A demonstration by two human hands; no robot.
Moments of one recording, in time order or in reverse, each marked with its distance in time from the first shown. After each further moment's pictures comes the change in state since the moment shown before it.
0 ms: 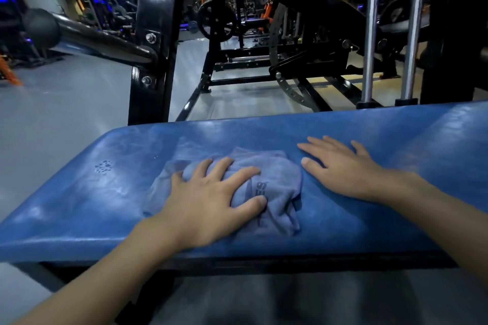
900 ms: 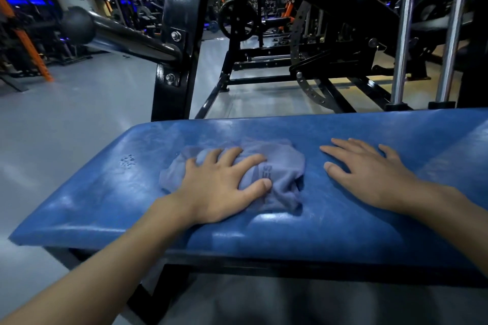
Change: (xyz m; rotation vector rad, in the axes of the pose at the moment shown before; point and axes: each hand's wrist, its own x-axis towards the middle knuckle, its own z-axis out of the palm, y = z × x) left_hand 0.022 -0.026 -0.001 -0.017 -0.001 -0.022; right_hand -0.001 -0.001 0.006 -0.018 0.006 0.012
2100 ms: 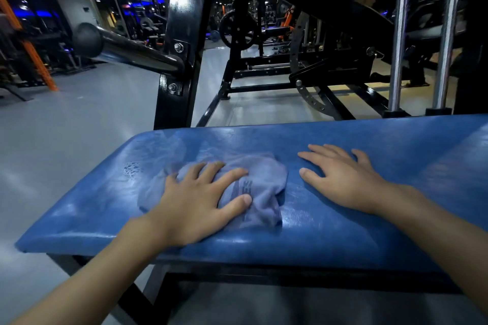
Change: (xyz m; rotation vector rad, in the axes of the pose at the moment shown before) left_hand -0.028 -0.022 0.001 0.050 0.034 -0.030; right_hand 0.010 -0.030 0.003 0.044 -0.007 -0.063
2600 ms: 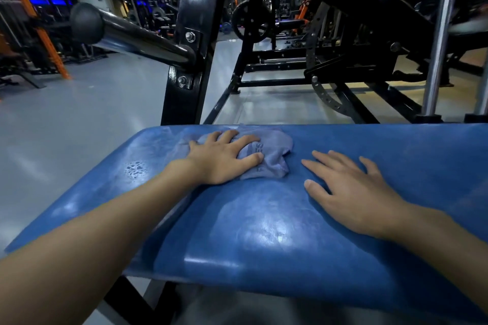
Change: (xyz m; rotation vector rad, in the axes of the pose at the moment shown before) left_hand 0.122 -0.036 0.008 -0.065 -0.102 -0.087; right_hand 0.015 -0.021 0.012 -0.038 -0.021 -0.058
